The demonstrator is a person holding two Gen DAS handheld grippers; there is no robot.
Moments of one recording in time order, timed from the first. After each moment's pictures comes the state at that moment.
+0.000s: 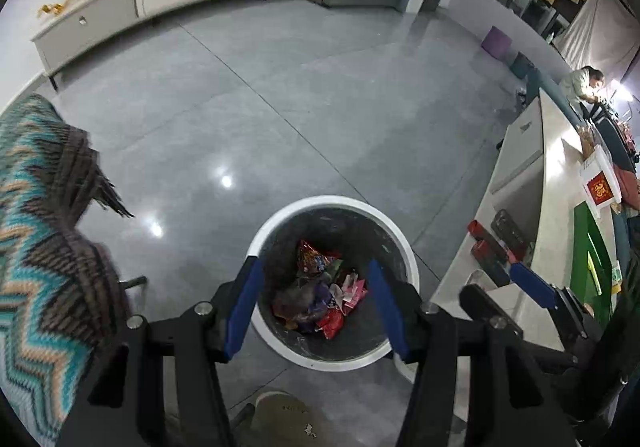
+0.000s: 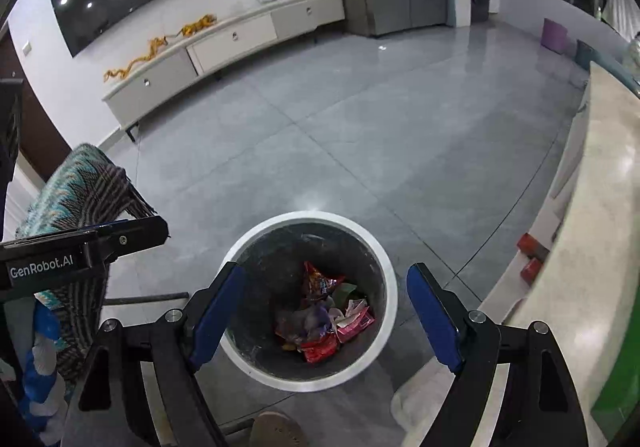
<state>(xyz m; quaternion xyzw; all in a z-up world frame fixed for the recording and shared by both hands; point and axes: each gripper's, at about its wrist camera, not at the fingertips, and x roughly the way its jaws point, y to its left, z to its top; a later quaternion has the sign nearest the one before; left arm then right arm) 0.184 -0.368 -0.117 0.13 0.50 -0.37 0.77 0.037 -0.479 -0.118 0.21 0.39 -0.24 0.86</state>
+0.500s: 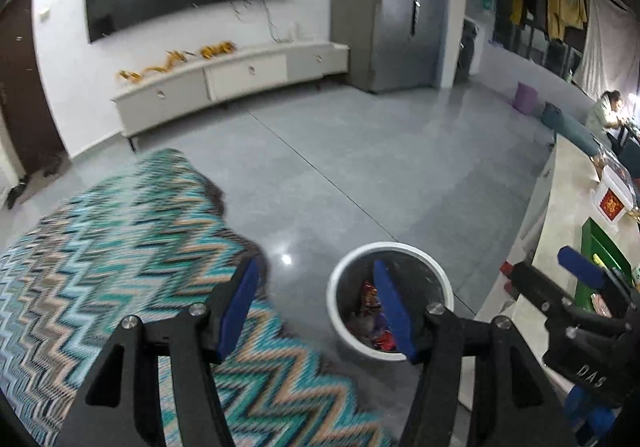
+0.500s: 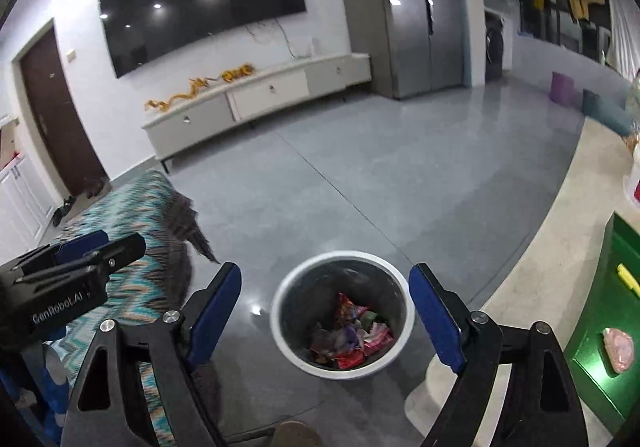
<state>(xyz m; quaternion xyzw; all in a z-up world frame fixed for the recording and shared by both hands) 0.104 -0.238 -0.021 0.12 0.34 -0.30 0.88 -0.017 -0.381 -0.018 0.15 0.30 -0.22 0.91</state>
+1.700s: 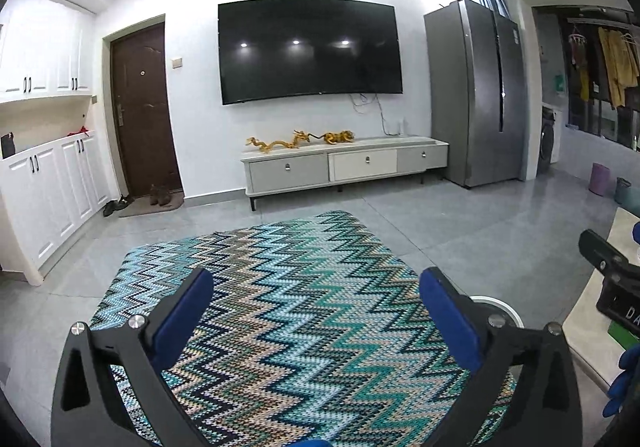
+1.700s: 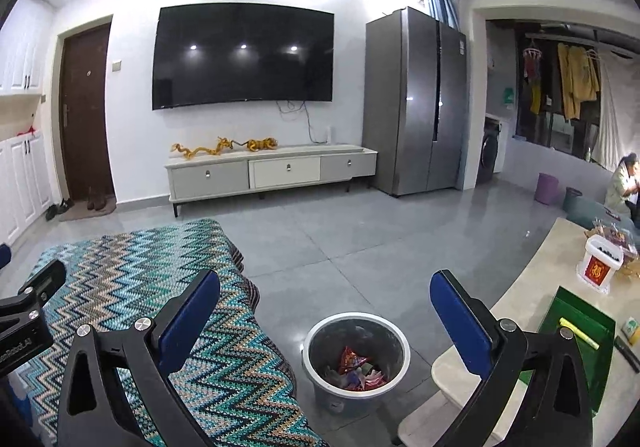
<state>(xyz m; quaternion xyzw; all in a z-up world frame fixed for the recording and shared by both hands) 0.002 -0.028 0.045 0.06 0.18 -0.14 0.97 -0.074 -0.229 0.059 0.04 0.18 -0.25 0.95</state>
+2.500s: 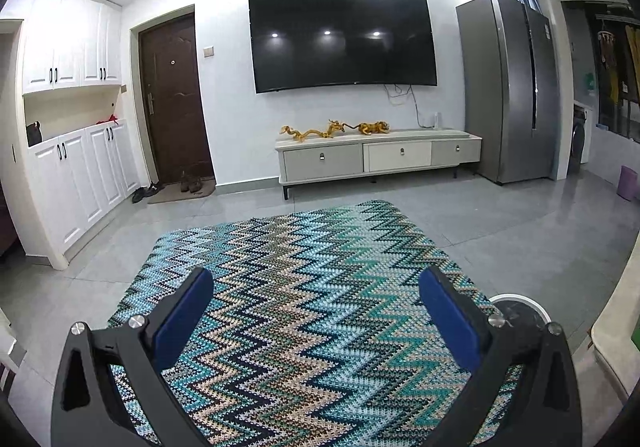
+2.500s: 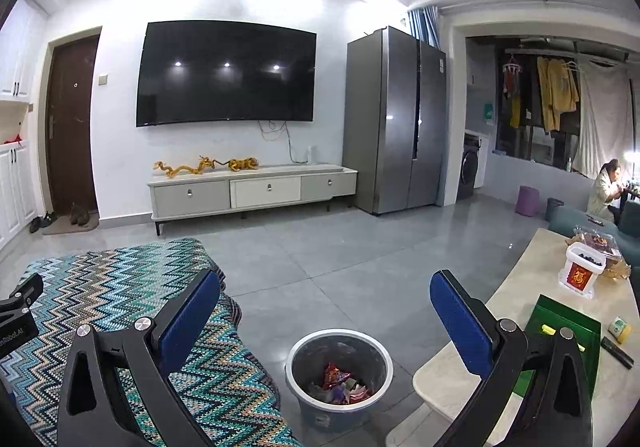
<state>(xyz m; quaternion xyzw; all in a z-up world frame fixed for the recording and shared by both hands) 0.018 -0.008 0.032 0.06 0.20 -0.08 0.97 -0.091 -0.231 0.067 0.02 0.15 -0.29 0.94</state>
